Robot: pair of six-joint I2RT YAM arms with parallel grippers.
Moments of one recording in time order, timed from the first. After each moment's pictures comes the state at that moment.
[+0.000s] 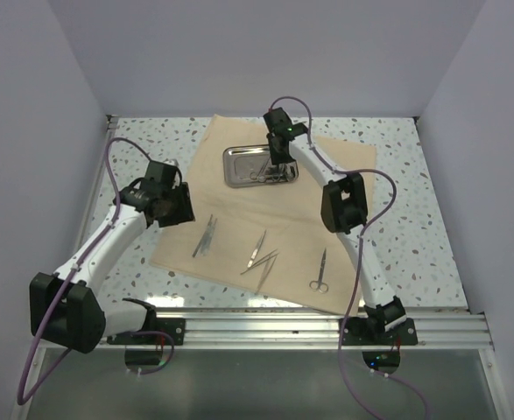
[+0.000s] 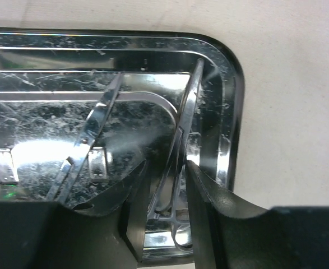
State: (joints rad) left arm -0.28 1.26 1.00 -0.75 -0.02 -0.48; right arm 0.46 2.64 2.48 -0.87 0.27 0.23
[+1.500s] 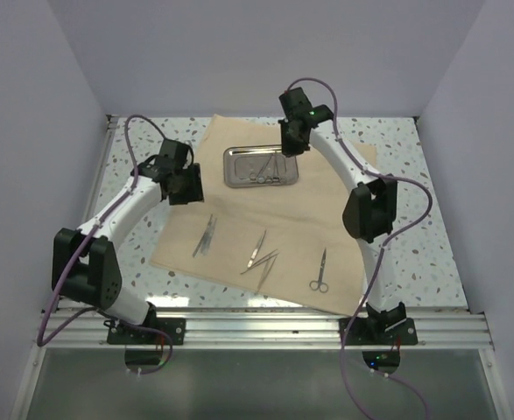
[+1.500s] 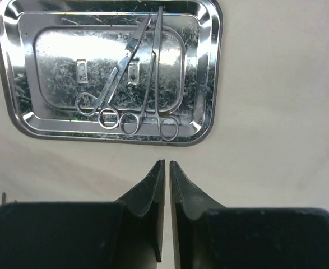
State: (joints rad) left arm -0.28 1.51 1.16 -0.67 -0.01 -0.40; right arm 0.44 2.31 2.30 -1.00 0.14 0.33
